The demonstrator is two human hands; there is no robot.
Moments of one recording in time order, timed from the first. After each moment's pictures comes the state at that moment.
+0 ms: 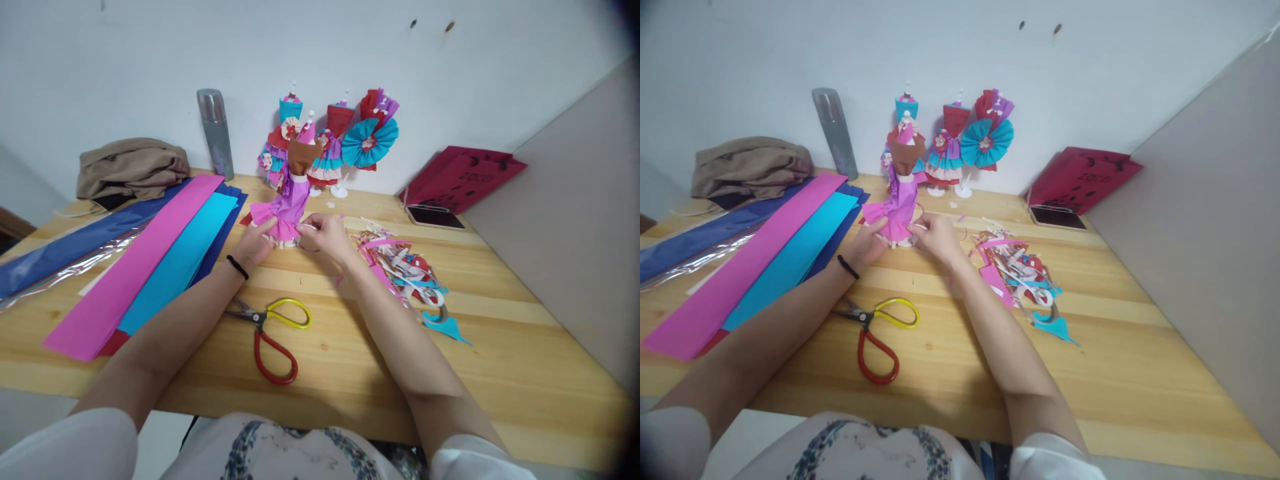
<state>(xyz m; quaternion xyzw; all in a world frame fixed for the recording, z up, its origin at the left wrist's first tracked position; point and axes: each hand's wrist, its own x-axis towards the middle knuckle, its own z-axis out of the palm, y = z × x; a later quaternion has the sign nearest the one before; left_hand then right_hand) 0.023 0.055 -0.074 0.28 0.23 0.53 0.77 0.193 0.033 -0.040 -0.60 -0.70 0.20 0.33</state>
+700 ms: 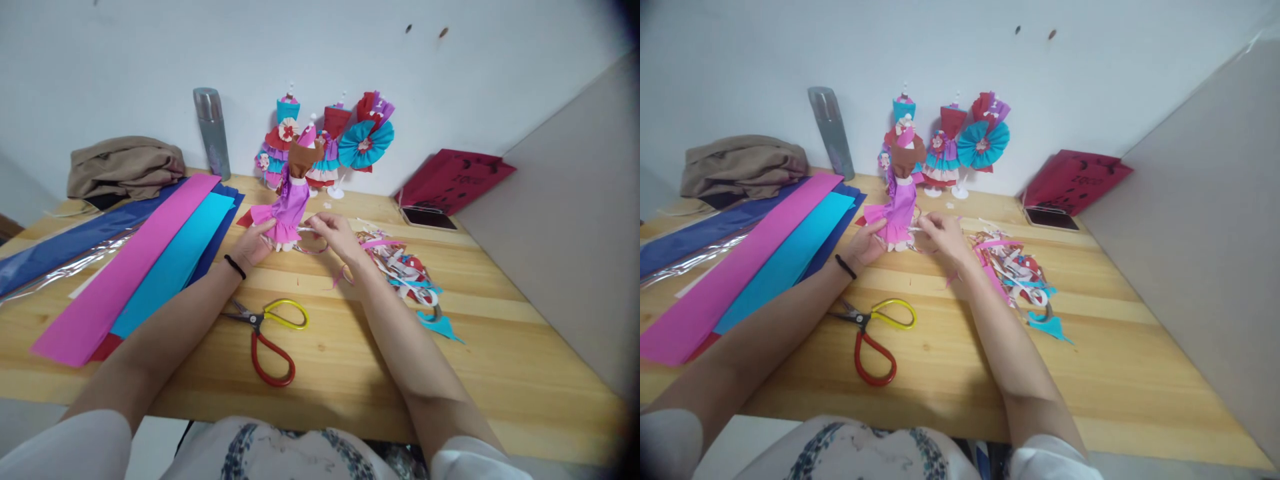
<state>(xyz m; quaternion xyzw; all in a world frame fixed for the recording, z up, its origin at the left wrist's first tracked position) 0.019 0.066 -0.087 0.31 0.16 0.51 0.79 0.217 0.034 -0.043 -0.50 -0.67 0.32 0.44</state>
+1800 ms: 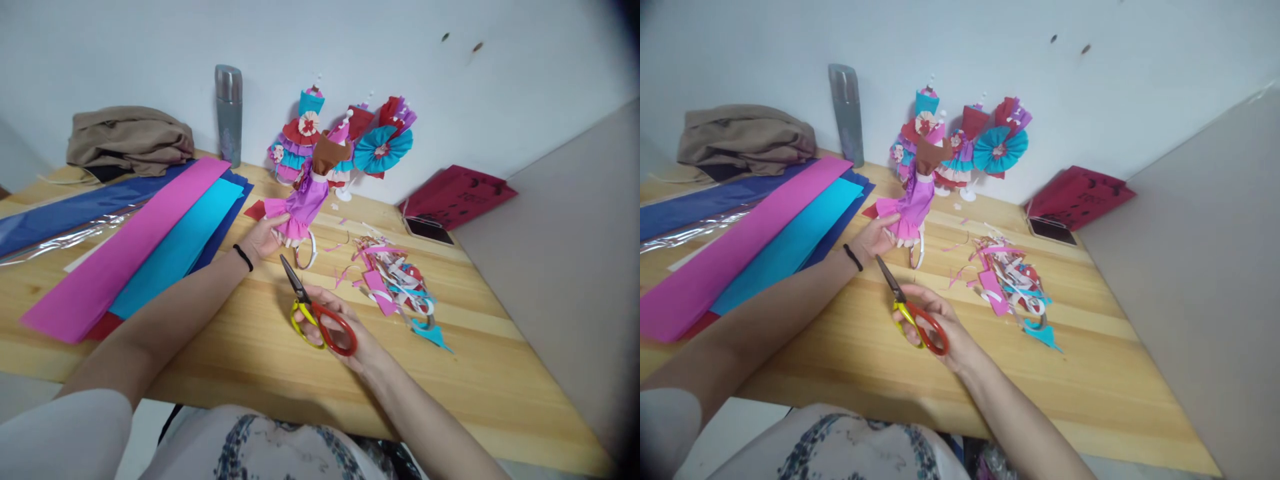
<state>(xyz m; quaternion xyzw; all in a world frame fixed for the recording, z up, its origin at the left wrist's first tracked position) 0.022 0.061 -0.084 0.26 0.17 0.49 0.82 0.182 -0.124 -0.062 -0.34 -0.35 0.77 0.41</state>
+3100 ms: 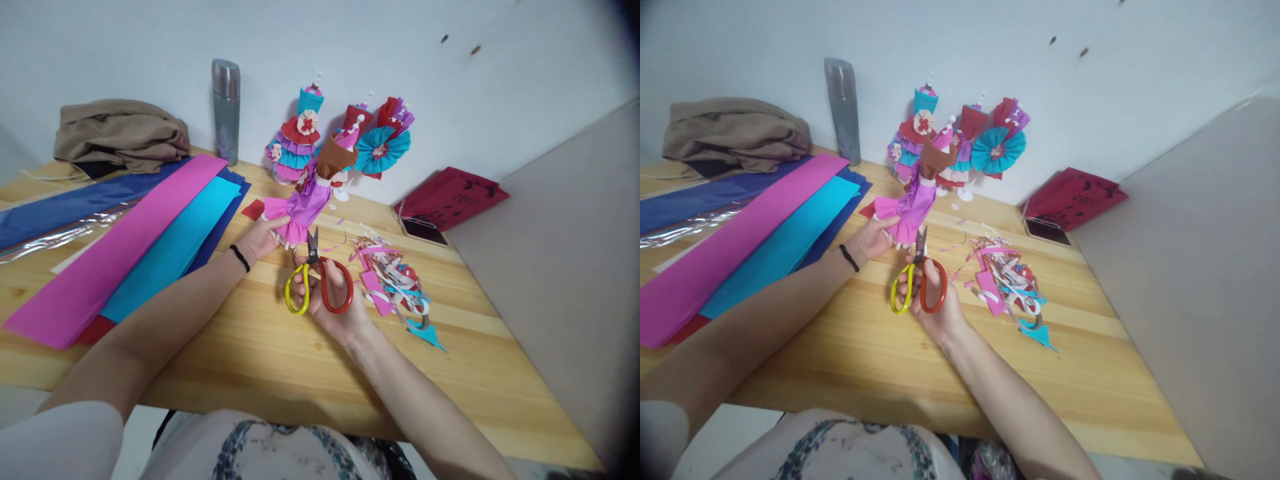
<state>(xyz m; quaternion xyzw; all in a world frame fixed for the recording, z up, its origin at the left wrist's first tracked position) 0.022 0.061 -0.089 0.29 0.16 0.52 0.79 0.164 -0.089 -0.038 -0.38 -0.25 0.75 0.47</state>
